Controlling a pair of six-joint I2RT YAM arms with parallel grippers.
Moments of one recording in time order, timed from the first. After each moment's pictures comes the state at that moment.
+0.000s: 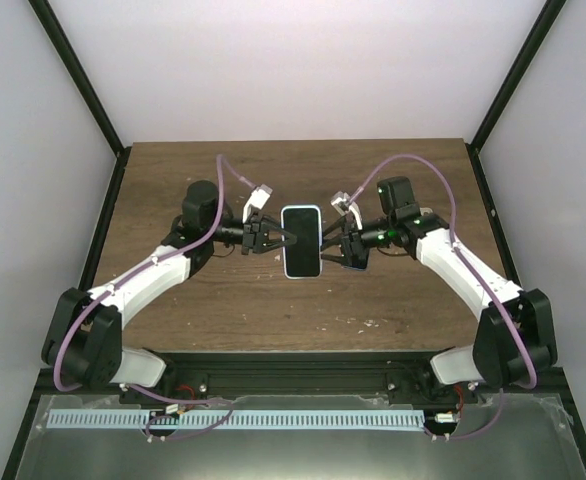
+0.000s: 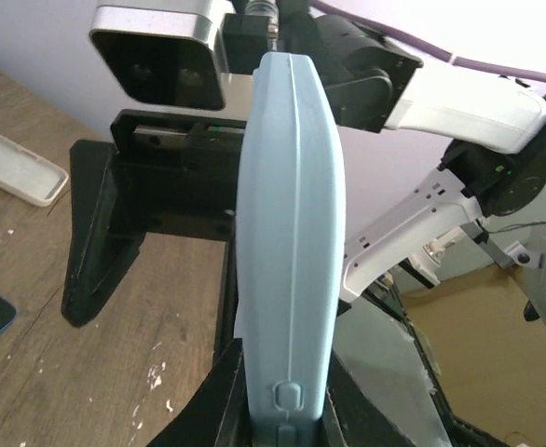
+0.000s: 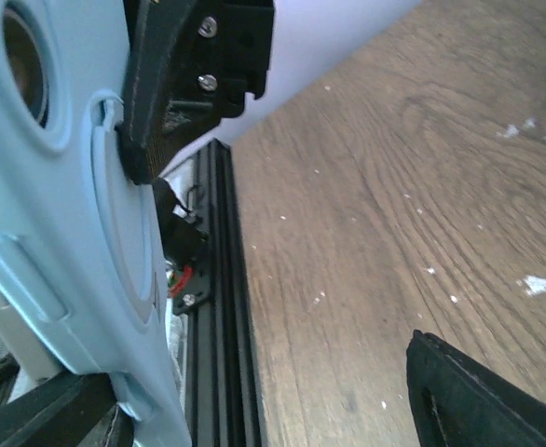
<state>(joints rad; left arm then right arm) -0.47 1.39 0.87 0.36 1.23 -0.57 0.37 1.37 1.03 -0.46 -1.12 -0.16</state>
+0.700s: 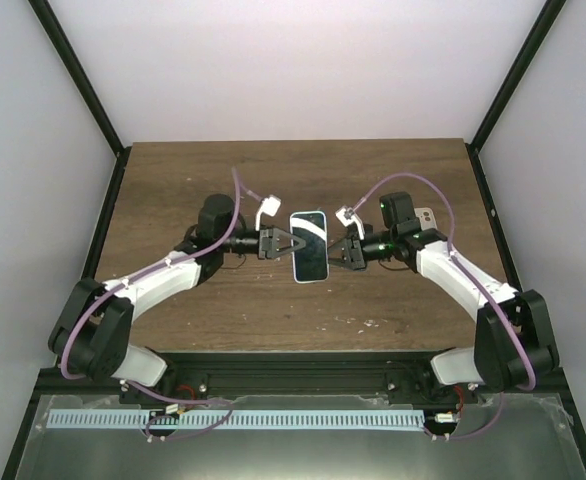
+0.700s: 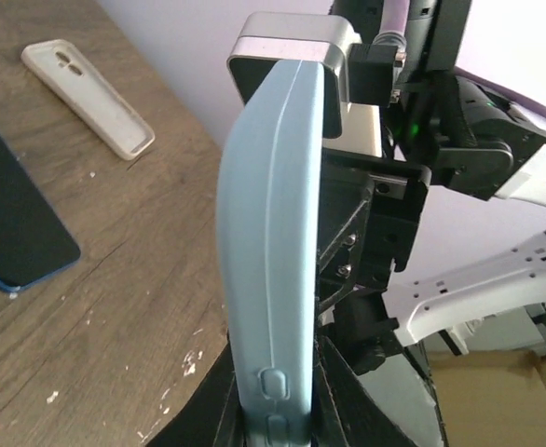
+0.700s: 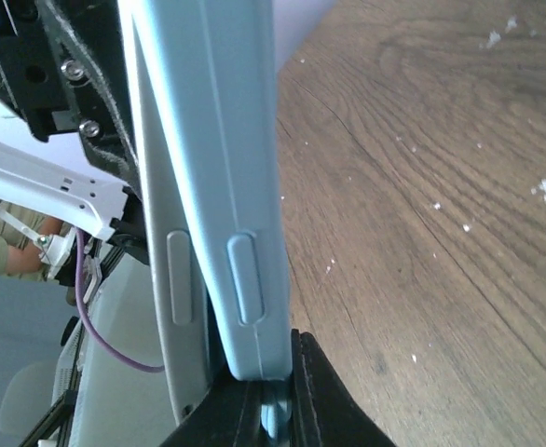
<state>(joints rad) -0.52 1.45 0.82 0.37 0.99 -0.68 0.35 1.36 0.89 -0.33 -1.15 0.07</state>
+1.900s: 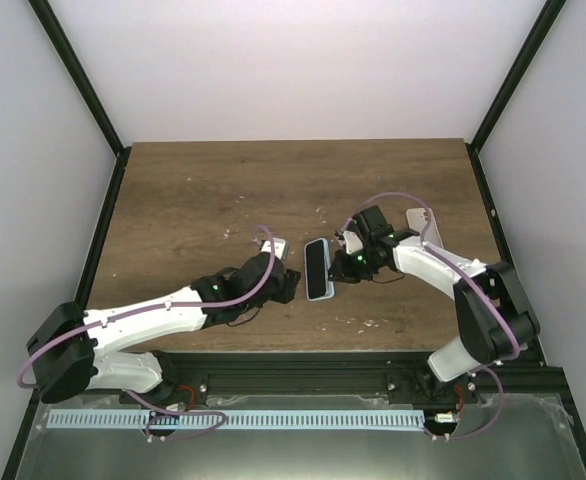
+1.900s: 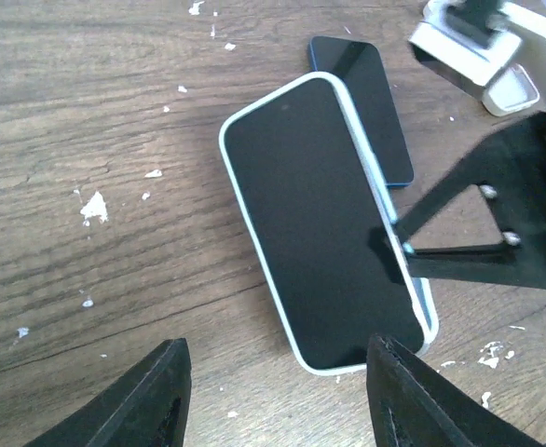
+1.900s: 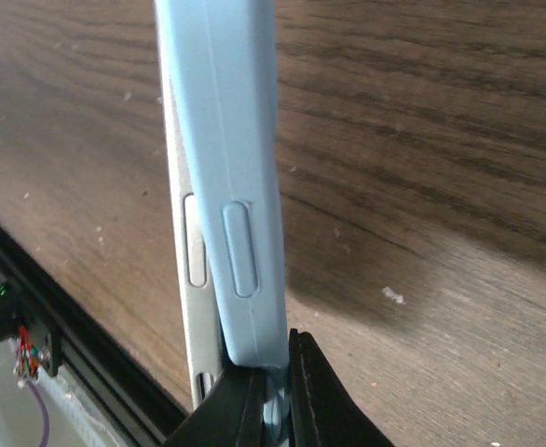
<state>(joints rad) -1.00 1.25 0.74 -0.20 -0.23 -0.65 0.45 1.49 0.86 -0.51 -0.60 0.35</state>
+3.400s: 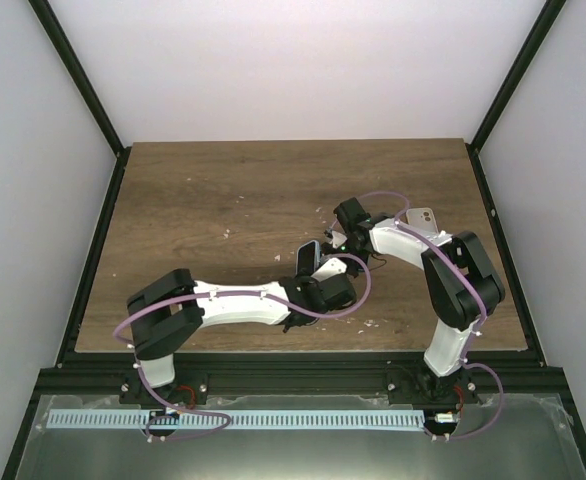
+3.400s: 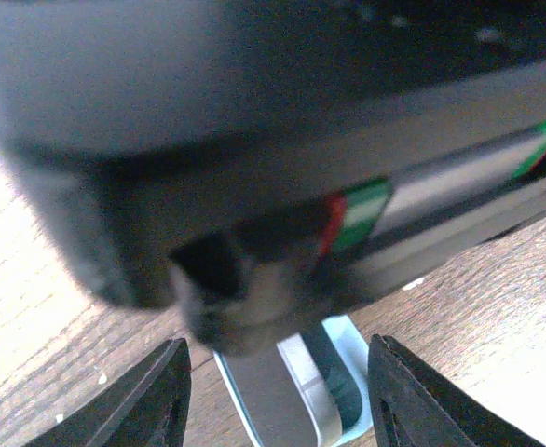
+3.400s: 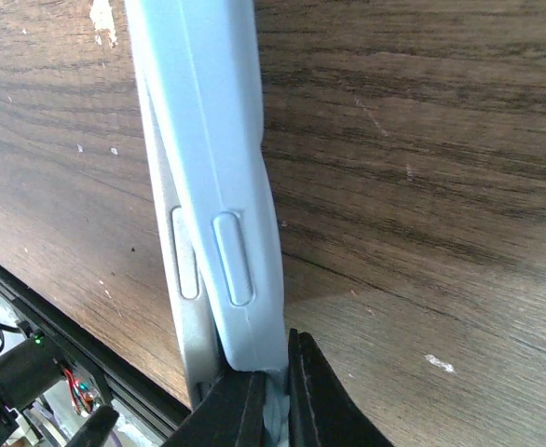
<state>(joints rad) -1.21 1.83 1.16 -0.43 -0.64 -0.39 0.49 1.77 1.08 -0.62 -0.58 0.56</state>
